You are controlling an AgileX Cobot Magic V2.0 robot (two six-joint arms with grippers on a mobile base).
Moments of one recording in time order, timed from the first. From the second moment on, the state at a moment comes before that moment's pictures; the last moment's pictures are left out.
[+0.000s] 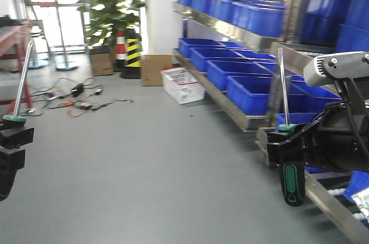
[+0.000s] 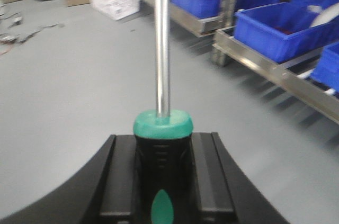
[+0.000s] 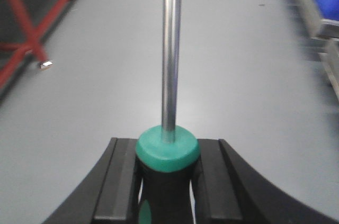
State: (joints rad) left arm -0.18 1.05 -1.03 -0.33 0.47 0.32; right arm 0.36 1.17 -1.18 0.01 0.59 0.03
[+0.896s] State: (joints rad) left arm -0.18 1.05 -1.03 -0.33 0.47 0.32; right arm 0.36 1.17 -1.18 0.01 0.59 0.03
